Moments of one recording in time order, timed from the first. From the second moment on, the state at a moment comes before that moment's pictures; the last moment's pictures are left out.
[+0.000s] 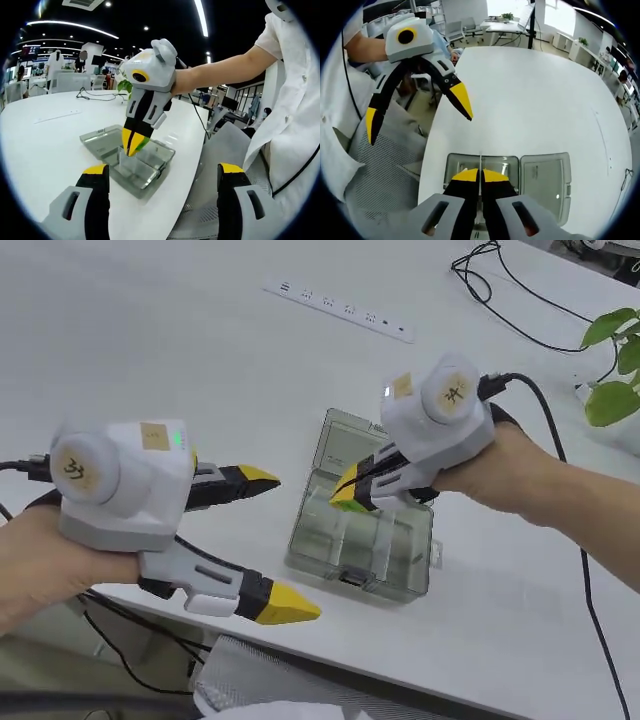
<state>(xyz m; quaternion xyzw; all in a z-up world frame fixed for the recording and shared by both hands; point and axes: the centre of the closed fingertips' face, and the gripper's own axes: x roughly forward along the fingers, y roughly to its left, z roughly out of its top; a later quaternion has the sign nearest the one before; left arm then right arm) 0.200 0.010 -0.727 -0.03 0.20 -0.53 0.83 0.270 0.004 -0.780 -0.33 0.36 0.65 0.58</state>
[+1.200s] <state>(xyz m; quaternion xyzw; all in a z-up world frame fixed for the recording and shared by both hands) 0.201 0.011 -0.732 -0.03 0.21 -0.53 0.82 0.267 0.006 -0.819 -0.38 0.38 0.64 0.55</state>
